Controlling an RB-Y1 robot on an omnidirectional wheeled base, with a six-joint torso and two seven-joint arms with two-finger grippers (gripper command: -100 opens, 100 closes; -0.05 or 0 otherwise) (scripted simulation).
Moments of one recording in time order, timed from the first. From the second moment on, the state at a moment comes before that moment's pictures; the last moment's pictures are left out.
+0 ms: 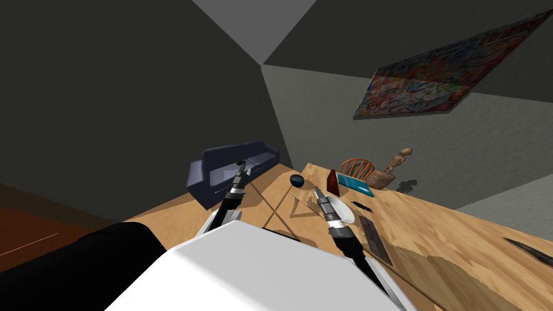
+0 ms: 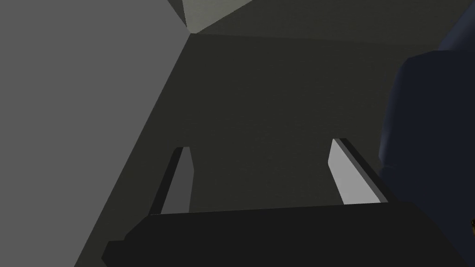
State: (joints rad) left arm 0.54 0.04 0.02 -2.23 -0.06 -0.39 0.15; right arm 0.50 -0.38 0.14 -1.99 0.18 -0.41 -0.04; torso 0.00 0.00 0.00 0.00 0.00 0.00
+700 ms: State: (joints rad) left arm 0.54 0.04 0.02 -2.23 -0.06 -0.39 0.15; right arm 0.51 -0.58 0.19 -1.86 0.26 -0.42 0.00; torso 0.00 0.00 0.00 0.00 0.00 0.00
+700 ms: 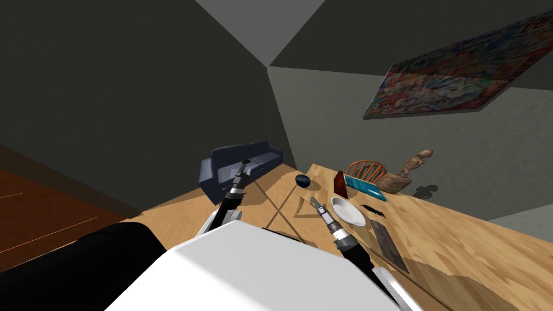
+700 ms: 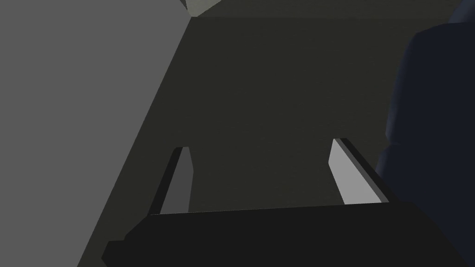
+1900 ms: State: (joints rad) left arm 0.54 0.04 0.02 -2.23 -0.06 -0.39 0.15; right arm 0.51 -0.90 0.27 -1.56 0.40 -0.44 0.11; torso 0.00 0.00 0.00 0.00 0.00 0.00
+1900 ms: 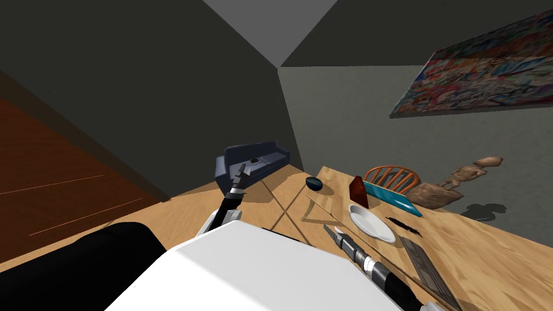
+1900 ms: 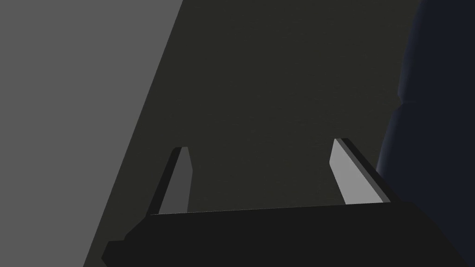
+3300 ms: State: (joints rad) left arm 0.54 0.04 0.02 -2.23 -0.06 -0.39 0.15; right arm 0.50 -1.18 0.34 -1.20 0.54 -0.45 0.26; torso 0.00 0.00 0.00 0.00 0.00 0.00
